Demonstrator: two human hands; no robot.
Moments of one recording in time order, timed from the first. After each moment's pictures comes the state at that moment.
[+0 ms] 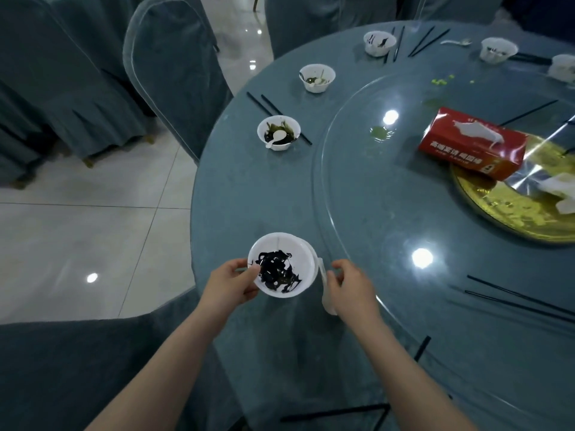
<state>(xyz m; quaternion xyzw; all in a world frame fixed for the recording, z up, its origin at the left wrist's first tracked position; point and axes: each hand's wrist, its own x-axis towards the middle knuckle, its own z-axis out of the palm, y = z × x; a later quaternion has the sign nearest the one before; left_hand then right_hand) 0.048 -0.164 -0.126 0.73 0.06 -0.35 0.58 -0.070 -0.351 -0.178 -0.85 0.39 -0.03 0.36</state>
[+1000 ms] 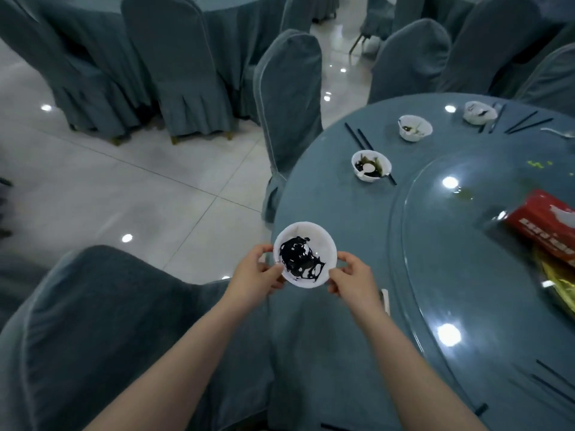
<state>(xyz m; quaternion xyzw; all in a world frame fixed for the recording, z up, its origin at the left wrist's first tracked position) 0.057 -0.073 -0.092 0.78 0.03 -0.22 0.59 0.011 -0.259 -0.119 -0.75 0.29 0.02 0.59</state>
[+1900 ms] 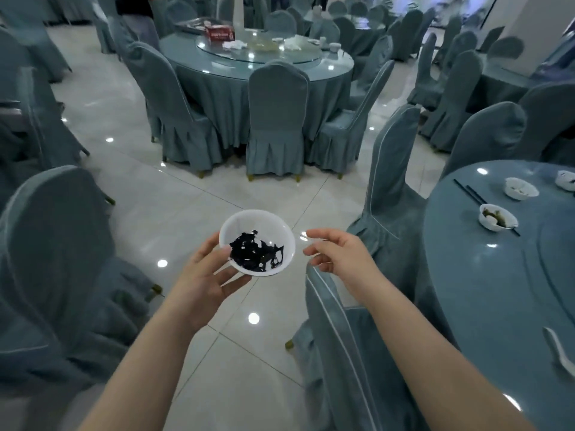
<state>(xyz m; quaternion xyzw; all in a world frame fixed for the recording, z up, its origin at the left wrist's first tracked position) 0.078 0.430 -0.011 0.50 0.07 -0.14 0.85 0.089 0.186 0.009 -0.73 0.10 0.08 0.68</state>
